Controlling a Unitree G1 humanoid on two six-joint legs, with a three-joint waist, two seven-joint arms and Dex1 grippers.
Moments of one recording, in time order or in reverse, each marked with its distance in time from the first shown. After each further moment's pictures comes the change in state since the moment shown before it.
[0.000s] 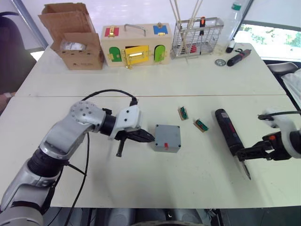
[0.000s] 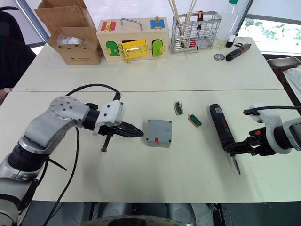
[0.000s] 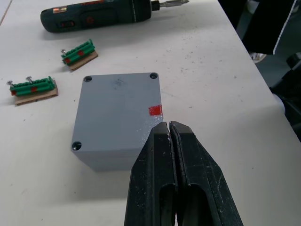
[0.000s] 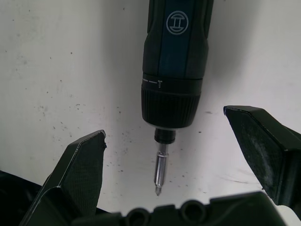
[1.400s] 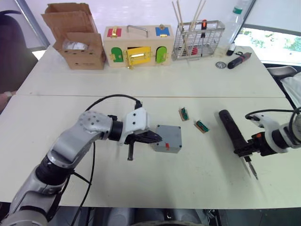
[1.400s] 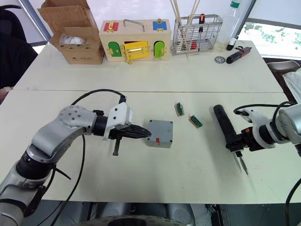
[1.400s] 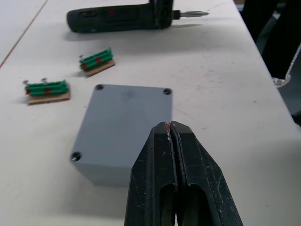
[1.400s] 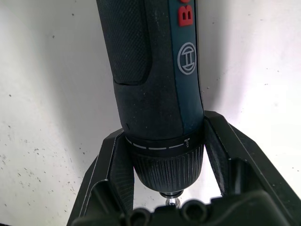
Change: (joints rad) left arm 0.032 -0.085 -0.010 -0.043 -0.009 0.096 0.167; right arm -0.192 0.157 0.215 0.233 -0.183 0.059 -0.053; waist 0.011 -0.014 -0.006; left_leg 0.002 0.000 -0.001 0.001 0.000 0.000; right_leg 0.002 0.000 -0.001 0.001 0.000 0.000
